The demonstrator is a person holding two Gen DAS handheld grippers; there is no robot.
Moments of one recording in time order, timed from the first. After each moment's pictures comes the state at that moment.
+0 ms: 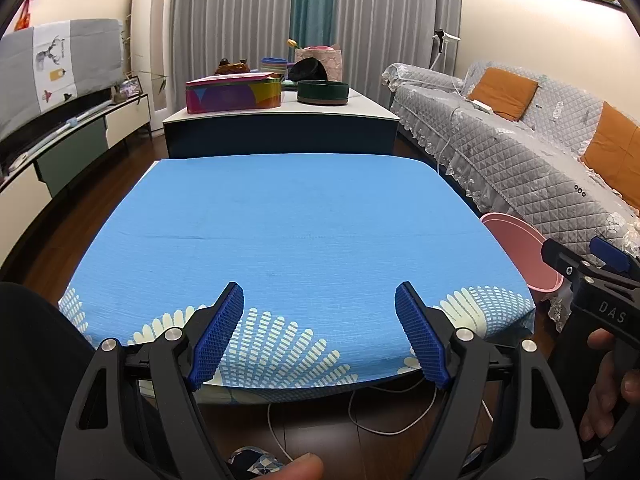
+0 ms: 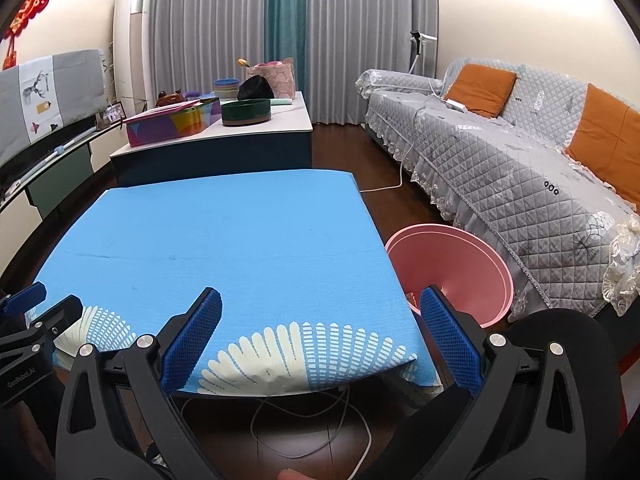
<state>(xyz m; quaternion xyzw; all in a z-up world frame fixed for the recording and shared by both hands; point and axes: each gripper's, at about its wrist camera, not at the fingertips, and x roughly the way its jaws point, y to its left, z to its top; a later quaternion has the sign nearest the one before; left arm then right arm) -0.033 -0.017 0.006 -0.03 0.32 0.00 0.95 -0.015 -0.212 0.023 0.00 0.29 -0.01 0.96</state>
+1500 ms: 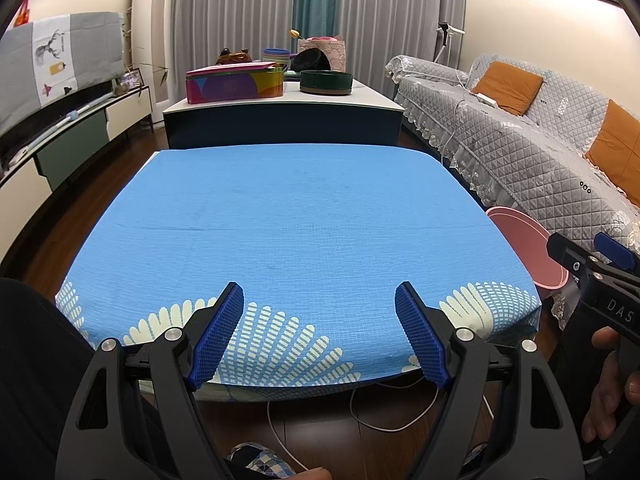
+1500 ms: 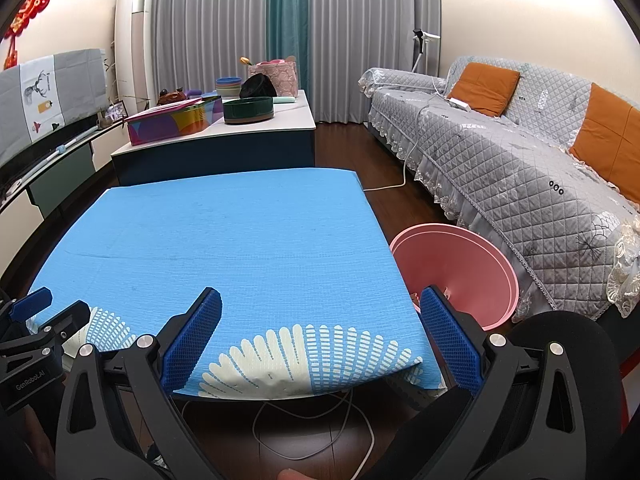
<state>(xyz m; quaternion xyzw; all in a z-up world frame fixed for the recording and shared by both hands) -0.030 -0.024 0.001 -0.03 0.33 0.00 0.94 -0.010 -0.208 0.022 0.00 0.29 -0.01 0.96</state>
